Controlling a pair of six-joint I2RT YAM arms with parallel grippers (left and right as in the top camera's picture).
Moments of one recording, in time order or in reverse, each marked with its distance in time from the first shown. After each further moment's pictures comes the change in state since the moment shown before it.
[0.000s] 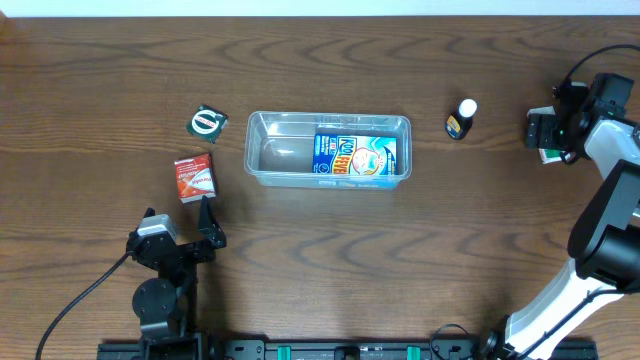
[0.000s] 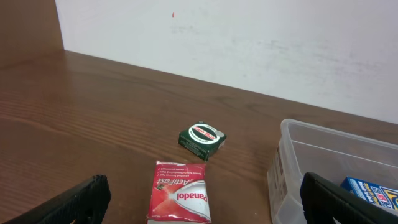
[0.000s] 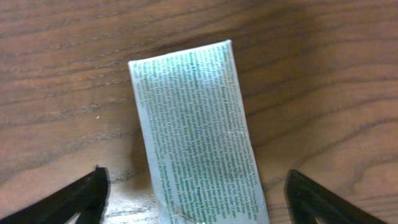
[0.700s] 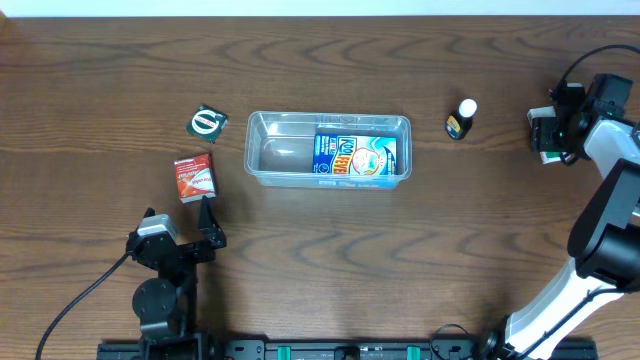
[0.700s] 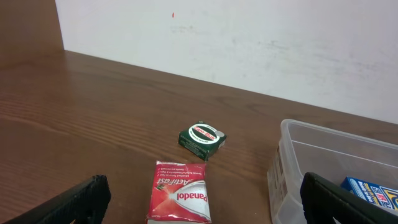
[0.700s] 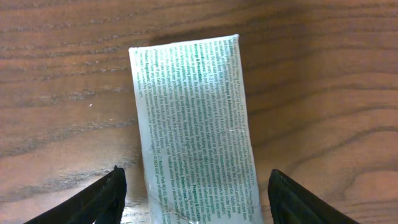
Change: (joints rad) left arm 0.000 0.000 0.000 0.000 0.000 0.000; right arm 0.000 0.007 0.000 -0.005 0.017 -0.092
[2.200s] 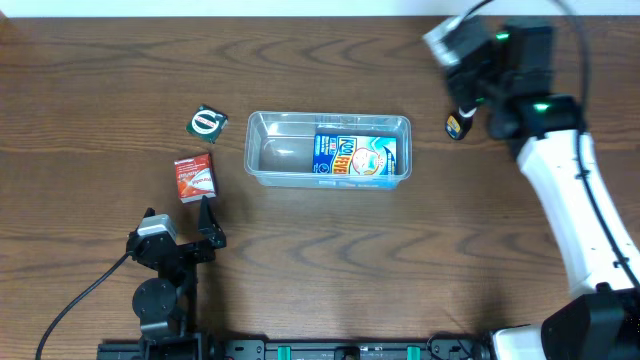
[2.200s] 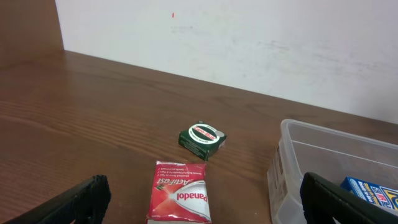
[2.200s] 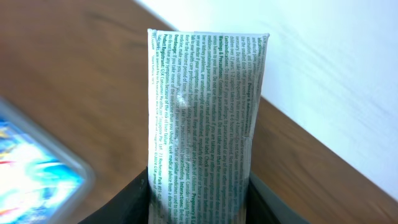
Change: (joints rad) left arm 0.000 0.000 0.000 0.000 0.000 0.000; right arm 0.568 -0.469 0.049 -0.077 -0.015 -0.148
